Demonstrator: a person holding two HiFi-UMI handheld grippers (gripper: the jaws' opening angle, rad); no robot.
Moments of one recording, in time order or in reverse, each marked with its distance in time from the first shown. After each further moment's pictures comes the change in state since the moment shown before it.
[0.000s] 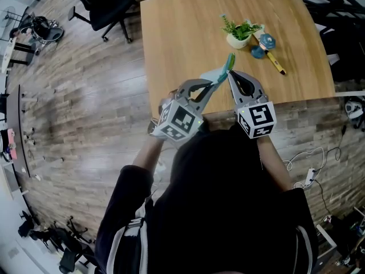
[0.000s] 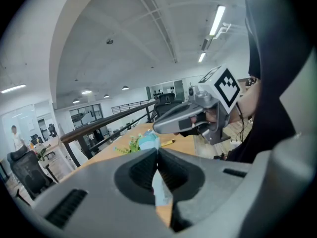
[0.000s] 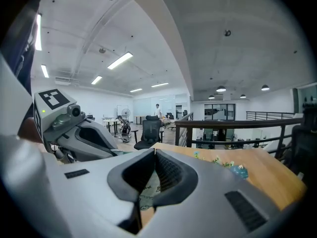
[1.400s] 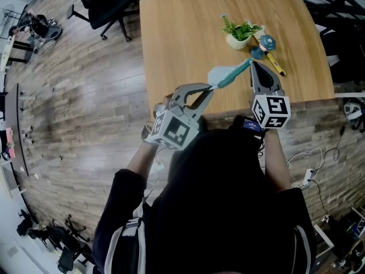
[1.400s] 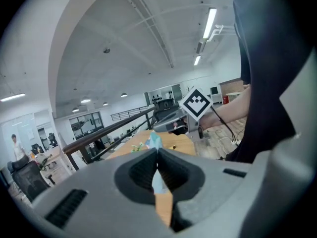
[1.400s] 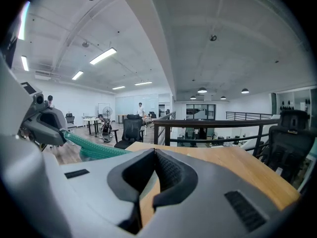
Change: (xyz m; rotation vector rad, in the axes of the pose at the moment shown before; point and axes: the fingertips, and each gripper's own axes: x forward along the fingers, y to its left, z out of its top) left arm -0.026 0.000 0.029 0.063 -0.070 0.016; right arm -0.010 -0.089 -0.001 0.053 0.017 -0.215
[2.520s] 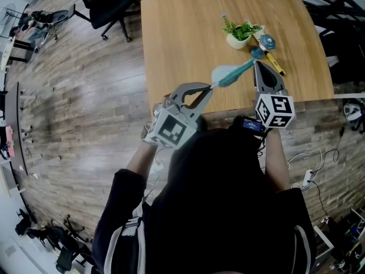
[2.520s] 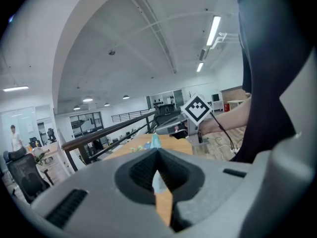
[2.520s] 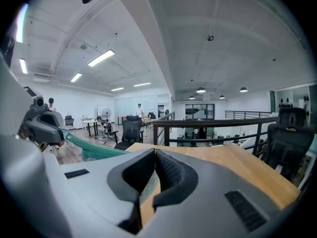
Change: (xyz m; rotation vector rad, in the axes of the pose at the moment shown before) left arm -0.011 -0.003 0.008 -0.058 -0.052 -0.005; right arm -0.012 -0.008 0.001 0.023 -0.003 -0.007
